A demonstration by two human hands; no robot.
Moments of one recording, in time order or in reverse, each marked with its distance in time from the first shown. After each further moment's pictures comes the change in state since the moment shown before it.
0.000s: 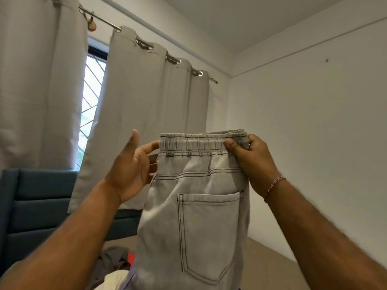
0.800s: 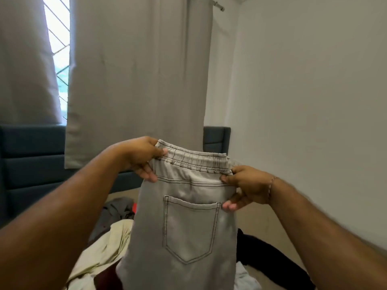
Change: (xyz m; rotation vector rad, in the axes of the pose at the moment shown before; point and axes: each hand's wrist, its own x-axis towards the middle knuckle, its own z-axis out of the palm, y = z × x) left_hand 0.071 -0.154 -0.062 0.793 -0.050 -0.682; right_hand -0.042 0.215 -0.005 -0.189 -0.545 0.980
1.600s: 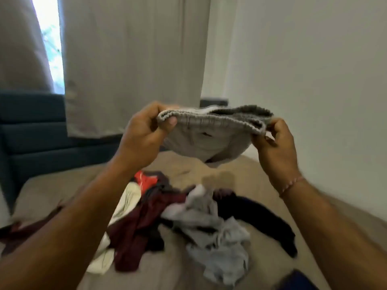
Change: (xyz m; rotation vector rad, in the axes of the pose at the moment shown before) left_hand -0.080 -0.026 0.067 -0.248 0.408 0.836; right_hand -0.068 0.036 0.018 0.083 0.761 -0.829
